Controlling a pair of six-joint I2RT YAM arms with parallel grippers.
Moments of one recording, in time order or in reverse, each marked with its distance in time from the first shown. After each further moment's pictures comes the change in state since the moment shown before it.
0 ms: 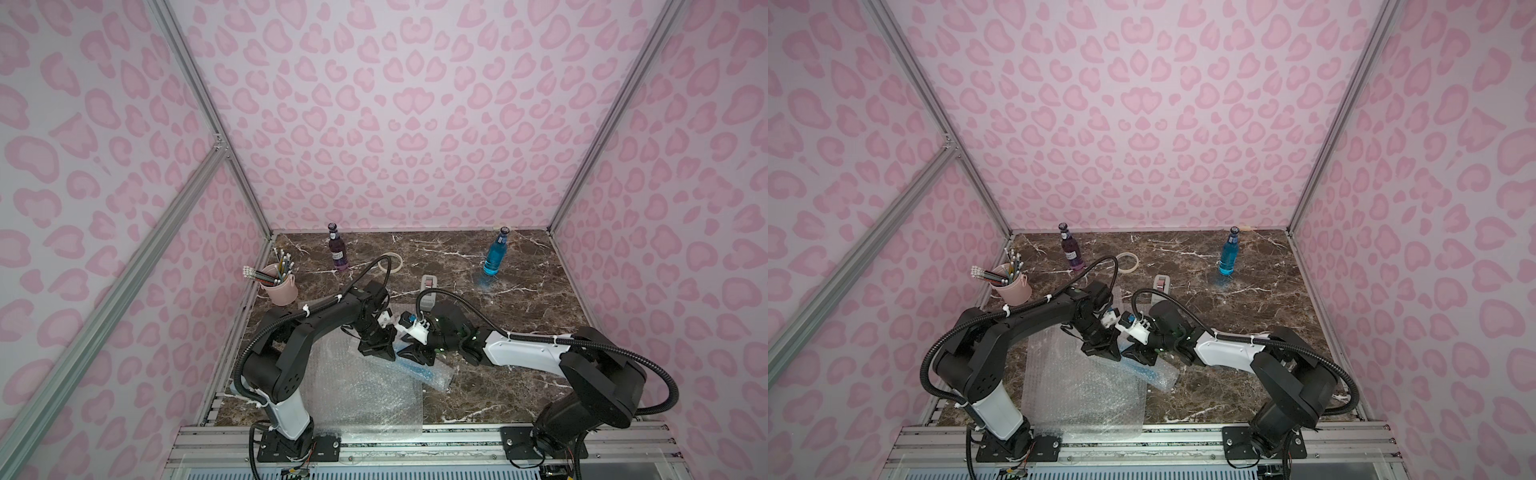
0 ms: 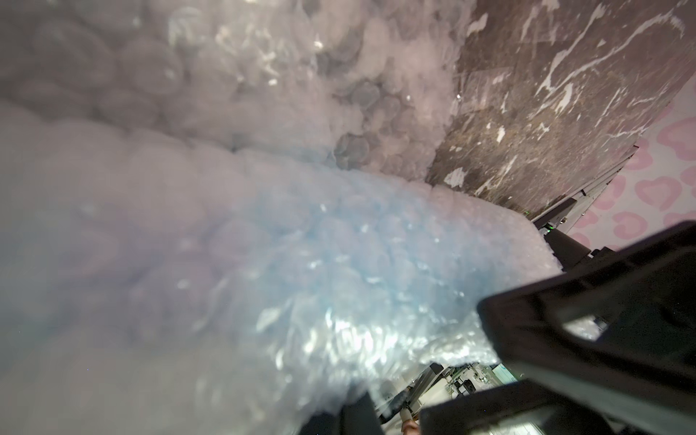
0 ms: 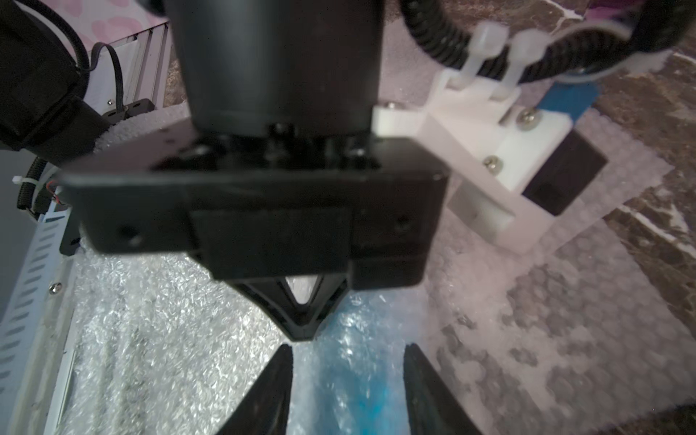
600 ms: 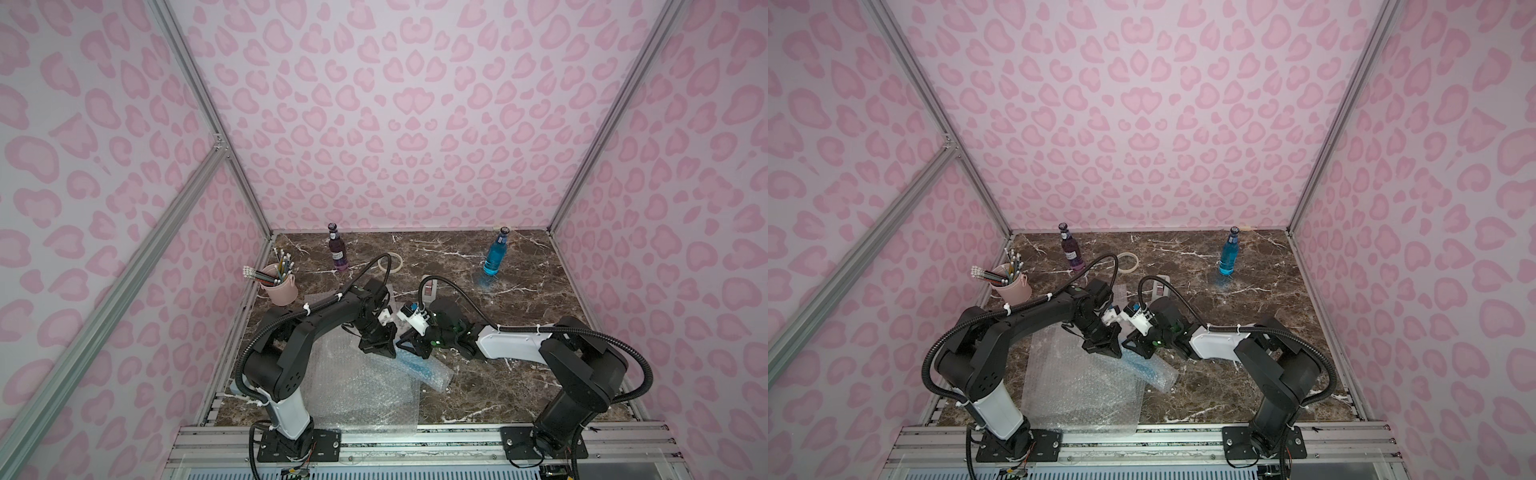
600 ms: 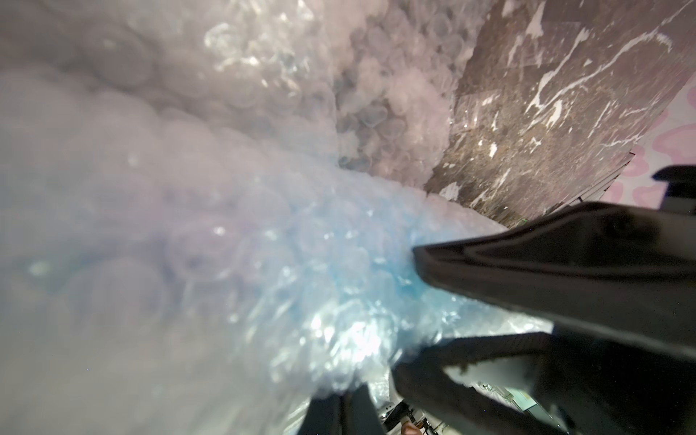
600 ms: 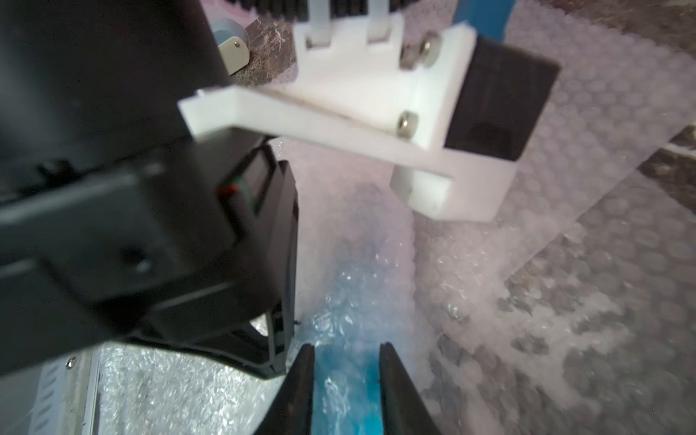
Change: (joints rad) left arm 0.005 0.008 0.010 0.016 -0.008 0.002; right arm -0.045 0.099 0.011 0.074 -0.023 0.223
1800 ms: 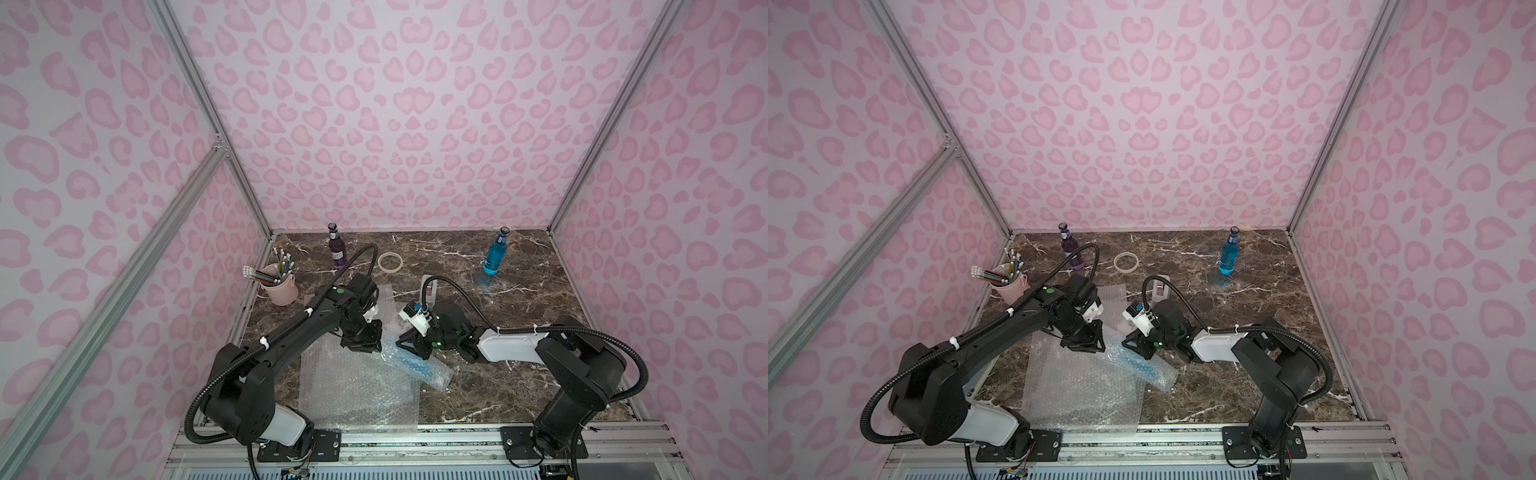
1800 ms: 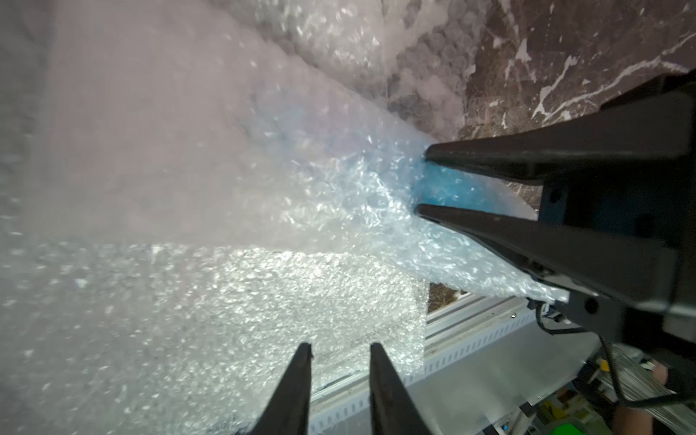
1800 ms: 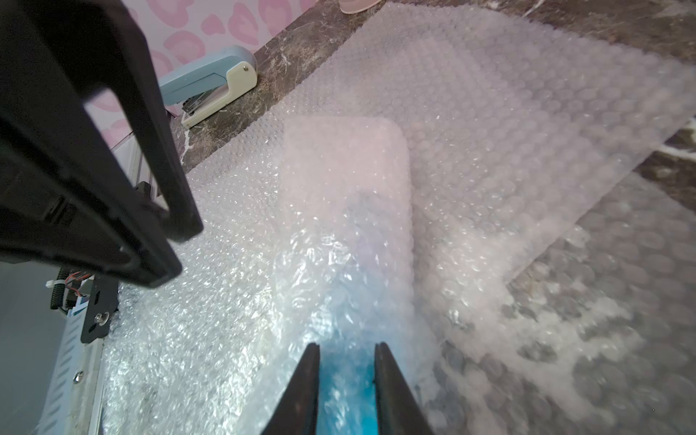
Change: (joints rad) left arm -0.008 -0.269 -0.042 -0.124 -0.193 -0.044; right arm -0.003 0.010 -0.053 0.116 -0.014 0.041
